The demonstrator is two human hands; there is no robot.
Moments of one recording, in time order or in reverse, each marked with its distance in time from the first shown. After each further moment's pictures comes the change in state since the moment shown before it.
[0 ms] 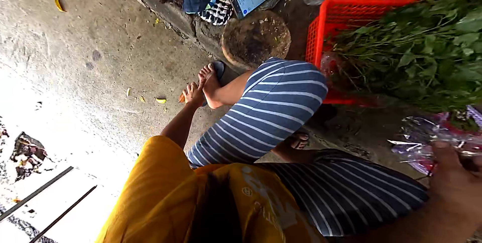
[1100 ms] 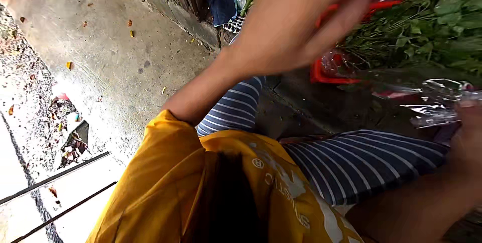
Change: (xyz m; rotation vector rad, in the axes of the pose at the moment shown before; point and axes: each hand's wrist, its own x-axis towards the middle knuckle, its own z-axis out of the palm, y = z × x) left_hand -0.351 0.193 -0.209 -0.177 0.912 1.557; right_hand -0.001 0.069 0.011 0.422 0.132 -0.334
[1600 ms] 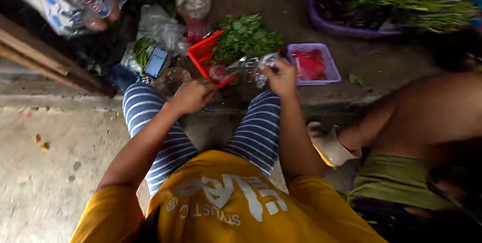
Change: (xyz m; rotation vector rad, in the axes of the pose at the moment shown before) left_hand -0.026 -0.017 0.137 -0.012 -0.884 0.011; right_hand -0.031 -0.094 0.025 -0.045 0.179 0.036
